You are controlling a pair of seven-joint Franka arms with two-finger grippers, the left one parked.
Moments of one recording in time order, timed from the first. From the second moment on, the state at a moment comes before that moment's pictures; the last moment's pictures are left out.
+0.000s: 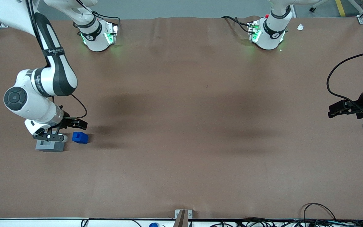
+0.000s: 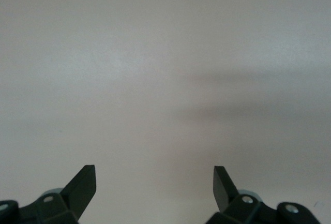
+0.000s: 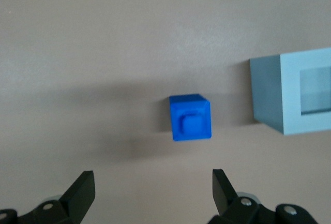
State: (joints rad) arm 0.02 0.31 0.03 -1.97 -0.02 2.28 0.14
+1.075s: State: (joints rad) arm -0.02 0.41 0.03 -2.04 -0.02 2.48 0.09
